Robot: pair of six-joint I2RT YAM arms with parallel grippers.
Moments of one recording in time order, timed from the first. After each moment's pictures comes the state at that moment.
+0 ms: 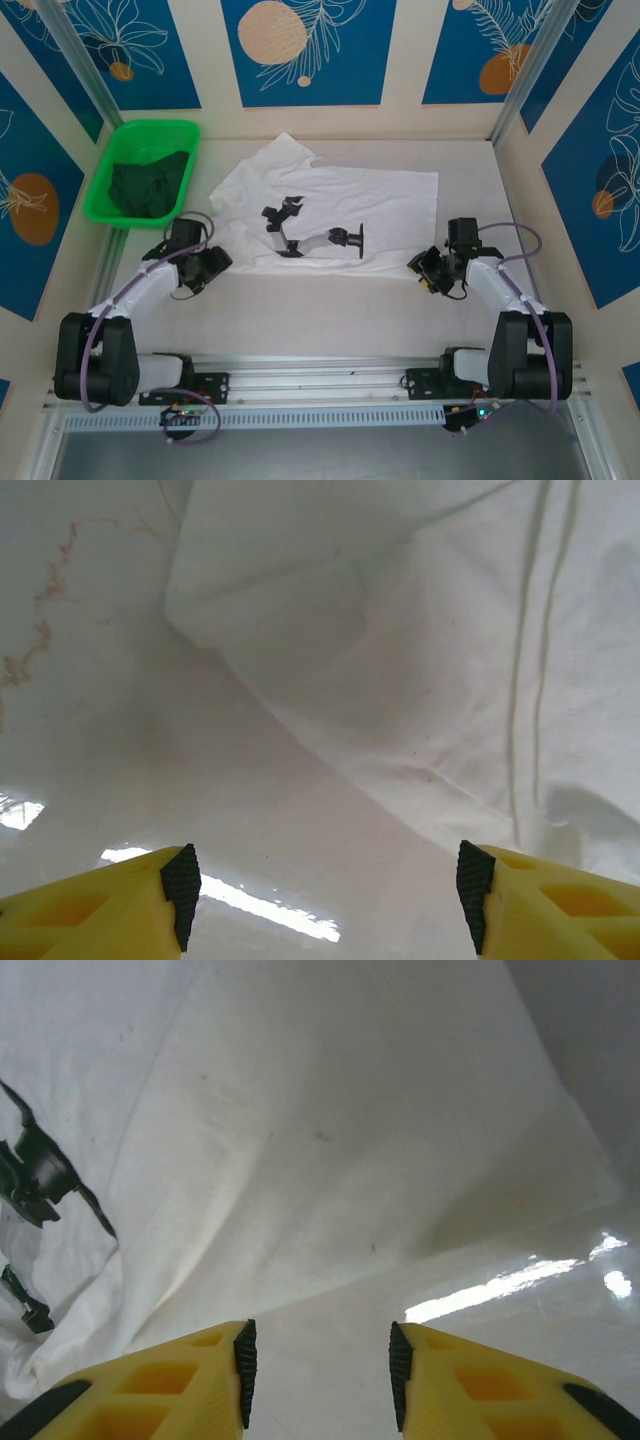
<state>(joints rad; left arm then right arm) -0.12 1.28 0.68 -0.53 0.09 -0.77 -0.04 1.28 0.66 -0.62 -0.36 0.79</state>
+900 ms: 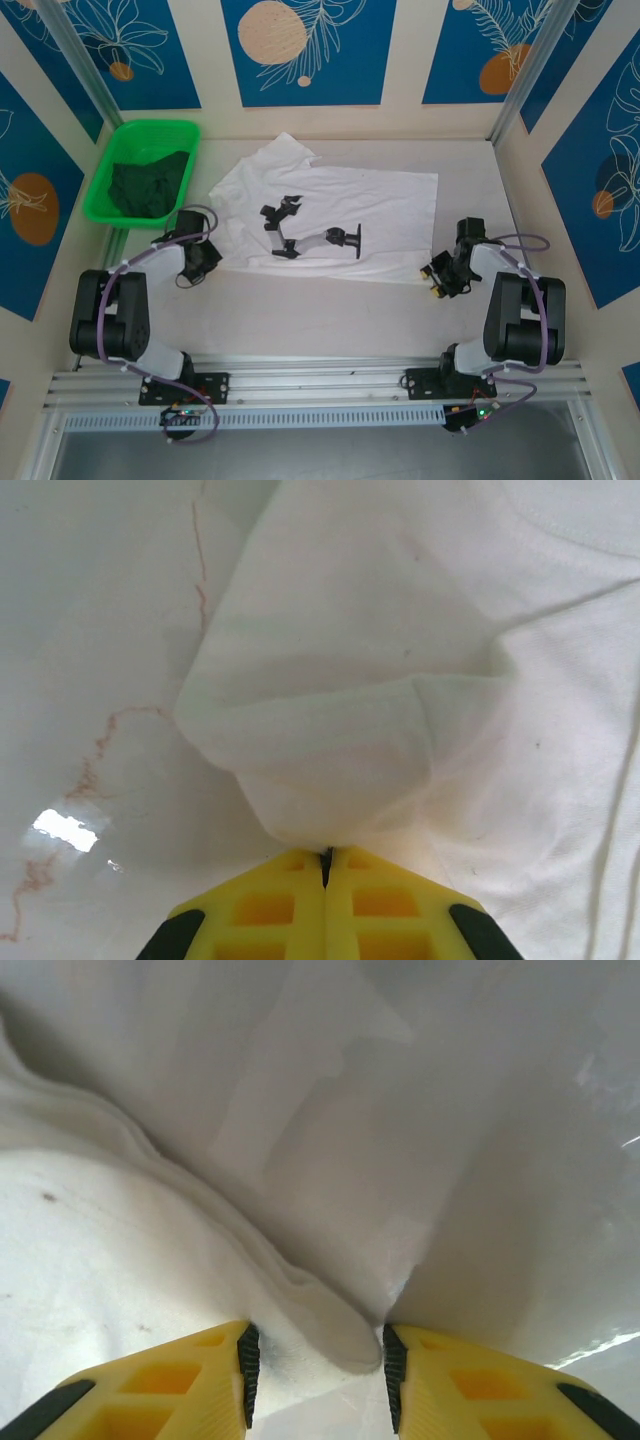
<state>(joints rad) -0.07 1.51 0.75 -0.41 -0.03 -0.74 -0.18 1.44 0.70 -0.66 -0.29 0.85</state>
